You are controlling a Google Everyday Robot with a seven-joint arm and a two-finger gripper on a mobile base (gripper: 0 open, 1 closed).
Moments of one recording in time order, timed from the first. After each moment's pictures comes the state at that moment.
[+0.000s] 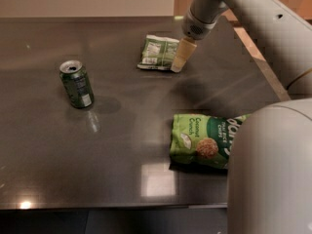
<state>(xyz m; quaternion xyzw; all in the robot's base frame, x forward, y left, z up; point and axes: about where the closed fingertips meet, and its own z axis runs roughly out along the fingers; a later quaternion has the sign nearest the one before) 0.739 -0.092 0.885 -0.59 0.77 0.01 0.24</state>
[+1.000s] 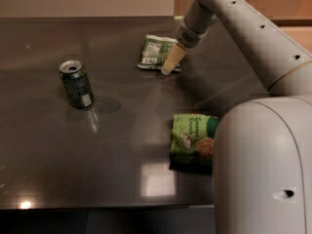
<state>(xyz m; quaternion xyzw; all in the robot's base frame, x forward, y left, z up) 0.763 -0.075 0.847 -0.53 0.81 0.06 0.24</state>
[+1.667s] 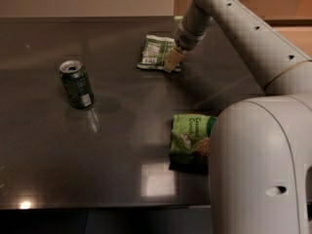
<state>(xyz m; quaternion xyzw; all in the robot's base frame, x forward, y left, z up) 0.759 -0.070 0.836 -0.53 0.82 0.06 0.21</state>
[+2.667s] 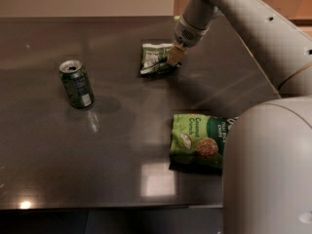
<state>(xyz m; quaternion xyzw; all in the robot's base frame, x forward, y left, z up) 0.720 -0.063 0.865 -0.56 0.80 0.07 0.20</state>
